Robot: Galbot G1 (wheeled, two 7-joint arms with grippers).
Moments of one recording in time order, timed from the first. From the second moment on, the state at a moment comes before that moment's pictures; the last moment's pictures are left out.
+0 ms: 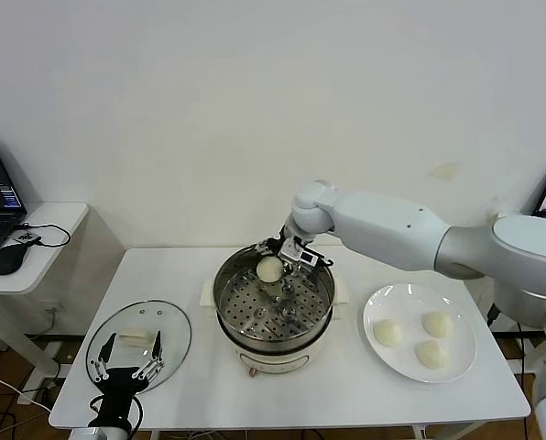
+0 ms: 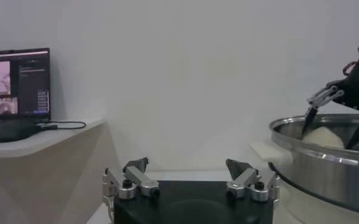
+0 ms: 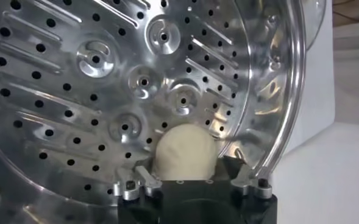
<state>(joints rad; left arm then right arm) 1.75 -1.32 -0.62 -2.12 -0.20 -0.07 -0.14 0.44 1.24 -1.26 1.13 -0.20 0.36 -0.83</state>
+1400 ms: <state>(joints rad) 1.76 -1.27 -0.65 -2.17 -0.20 0.01 -0.15 0.32 0.50 -1.10 1.59 -0.01 -0.27 -1.00</state>
